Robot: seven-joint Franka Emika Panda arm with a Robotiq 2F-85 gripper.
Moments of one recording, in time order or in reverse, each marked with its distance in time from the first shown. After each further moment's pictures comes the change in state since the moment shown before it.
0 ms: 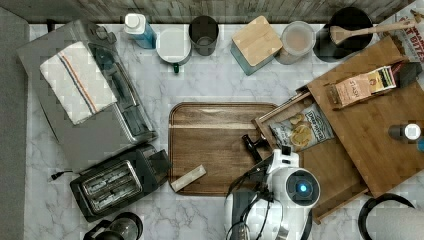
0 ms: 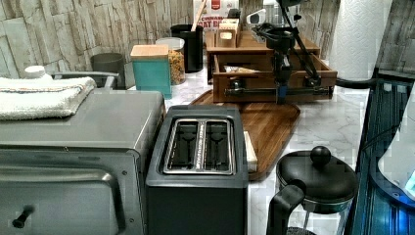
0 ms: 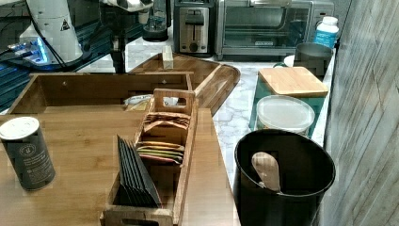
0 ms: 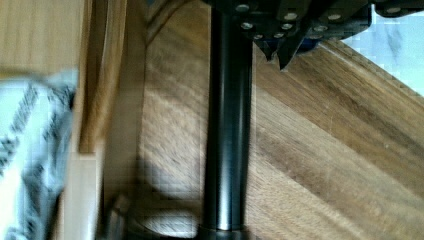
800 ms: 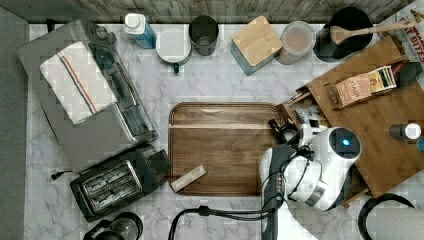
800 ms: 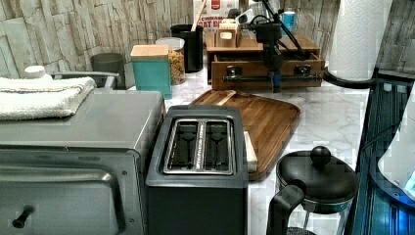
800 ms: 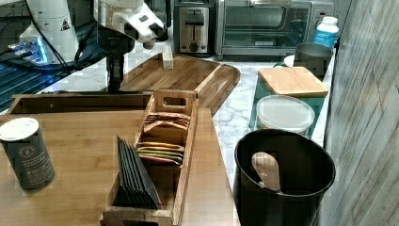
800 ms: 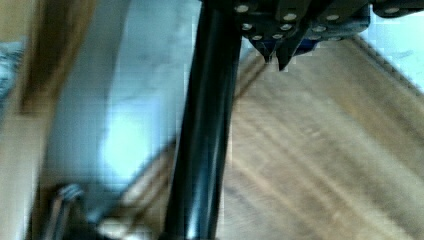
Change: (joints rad) arm -0.020 0.271 -0.095 0.359 0.015 -0.206 -0.196
